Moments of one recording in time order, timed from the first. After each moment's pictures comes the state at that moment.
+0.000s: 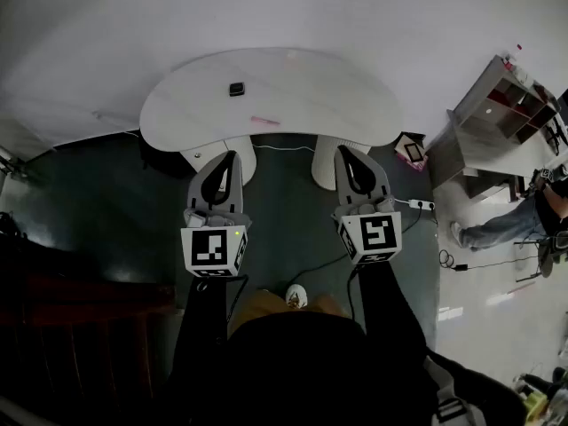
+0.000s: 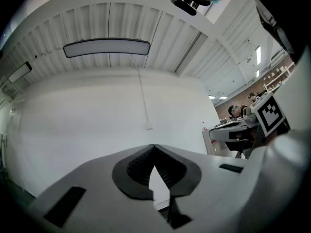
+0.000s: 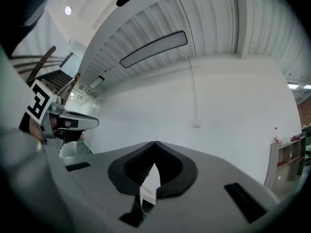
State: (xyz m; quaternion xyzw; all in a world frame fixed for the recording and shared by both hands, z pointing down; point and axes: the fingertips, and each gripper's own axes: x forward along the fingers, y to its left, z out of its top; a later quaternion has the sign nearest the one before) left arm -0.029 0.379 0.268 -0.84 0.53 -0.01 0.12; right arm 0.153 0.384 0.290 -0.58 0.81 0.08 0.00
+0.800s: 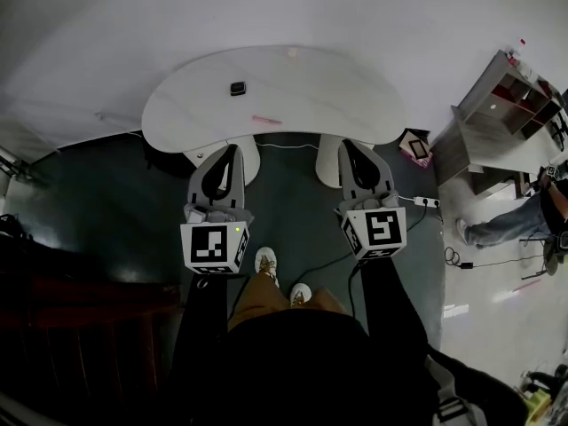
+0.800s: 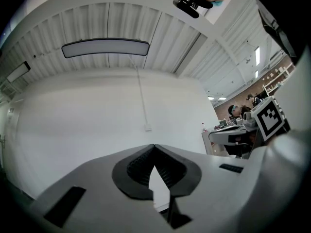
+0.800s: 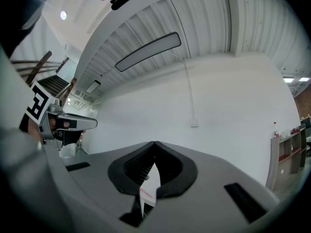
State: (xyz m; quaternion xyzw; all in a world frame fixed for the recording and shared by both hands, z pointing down) left arm -0.022 0.369 0.257 -0.84 0.52 0.00 0.13; right arm 0.162 0.373 0.287 -0.59 0.81 0.07 0.03
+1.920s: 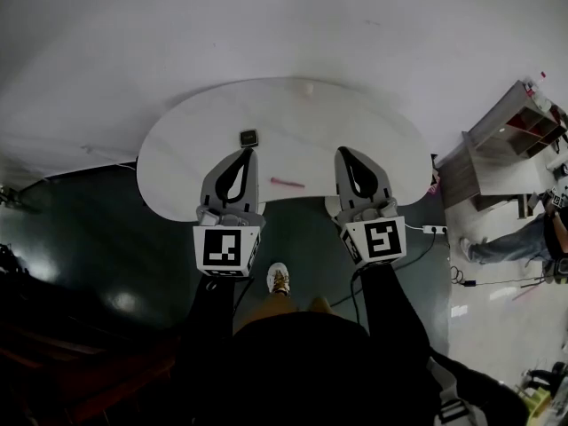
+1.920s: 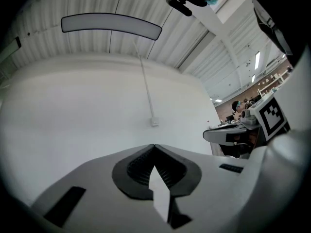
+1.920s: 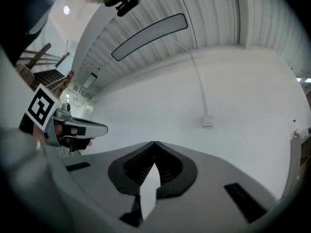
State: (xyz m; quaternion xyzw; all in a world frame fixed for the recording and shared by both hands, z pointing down) left arm -0.059 0.123 0.264 -0.87 0.48 -0.01 0.11; right arm 0.088 0.143 0.279 -0.58 0.81 0.09 0.02
